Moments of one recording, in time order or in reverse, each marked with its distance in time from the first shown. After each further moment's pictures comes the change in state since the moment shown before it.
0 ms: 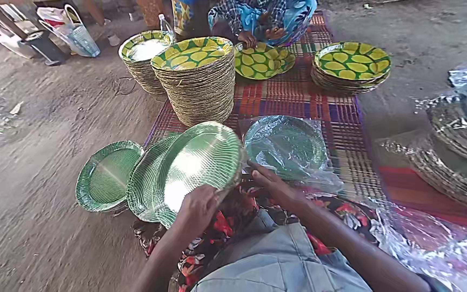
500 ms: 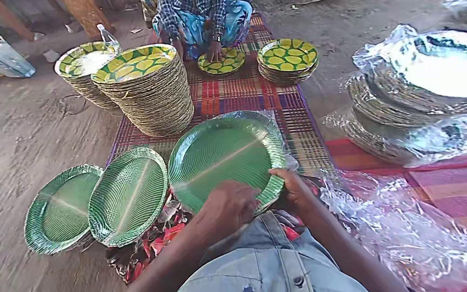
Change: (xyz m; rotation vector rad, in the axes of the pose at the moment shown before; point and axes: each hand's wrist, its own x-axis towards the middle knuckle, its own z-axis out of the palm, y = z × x) left_hand 0.057 0.085 0.059 -0.115 -0.249 0.464; right_hand -0.077 0.024 -0.057 0.465 0.878 0.168
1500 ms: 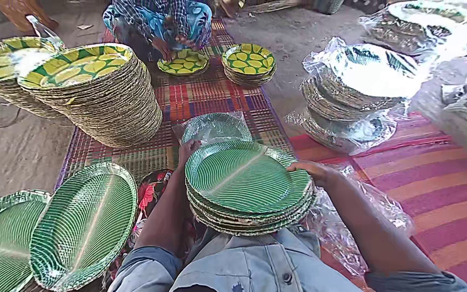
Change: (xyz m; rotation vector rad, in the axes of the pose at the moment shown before) left_hand 0.103 -0.224 0.082 -0.318 0.218 -0.508; right_hand 0.026 -0.061 -0.137 -0.476 -0.209 0.176
